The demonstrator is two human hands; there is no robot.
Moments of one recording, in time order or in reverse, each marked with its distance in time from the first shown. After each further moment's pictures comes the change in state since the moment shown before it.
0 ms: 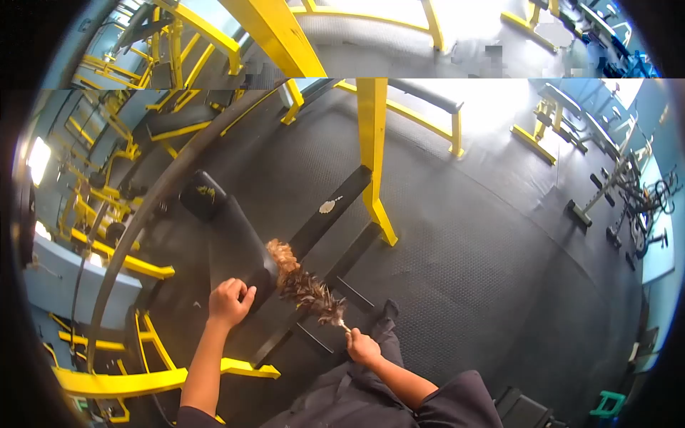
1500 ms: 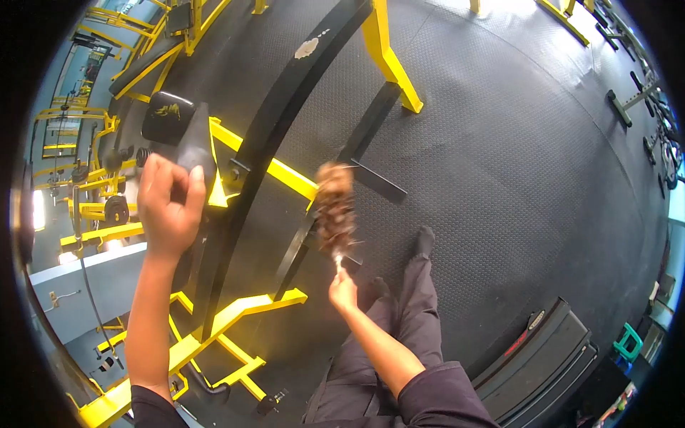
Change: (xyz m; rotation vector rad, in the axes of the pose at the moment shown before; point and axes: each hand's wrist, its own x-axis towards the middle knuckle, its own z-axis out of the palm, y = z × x) left_hand 0.007 0.001 0.008 -0.086 0.099 0.008; right_hand -0.166 -0.159 0.208 0.730 0.034 0.320
